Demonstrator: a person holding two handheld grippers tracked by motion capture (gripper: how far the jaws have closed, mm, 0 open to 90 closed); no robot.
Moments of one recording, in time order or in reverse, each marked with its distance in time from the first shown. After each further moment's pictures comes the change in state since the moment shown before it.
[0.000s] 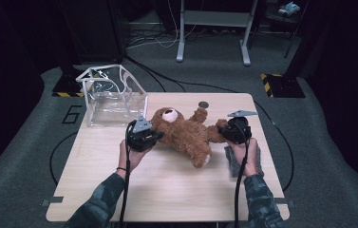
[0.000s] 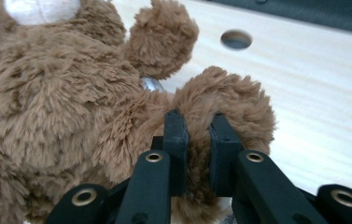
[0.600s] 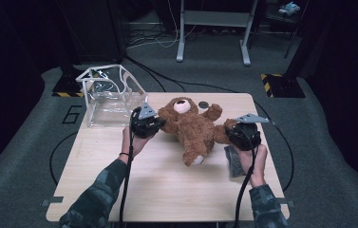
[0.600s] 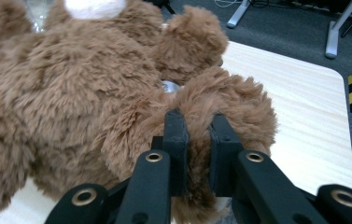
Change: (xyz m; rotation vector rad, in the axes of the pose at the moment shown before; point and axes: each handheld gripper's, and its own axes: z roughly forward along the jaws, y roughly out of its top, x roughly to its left) left arm 0.018 0.024 0.022 0.020 0.032 0.056; right arm 0.023 -0.006 -0.054 -0.070 -0.100 -0.034
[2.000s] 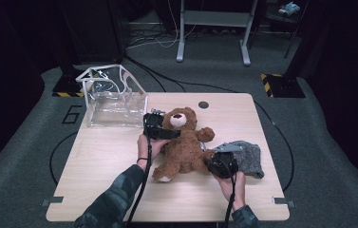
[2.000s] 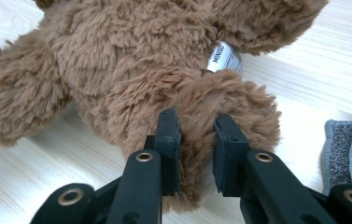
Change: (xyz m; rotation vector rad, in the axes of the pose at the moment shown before) left arm -0.023 -0.002 0.047 0.222 -0.004 -0.477; right arm 0.064 -0.073 0.030 0.129 0.160 0.018
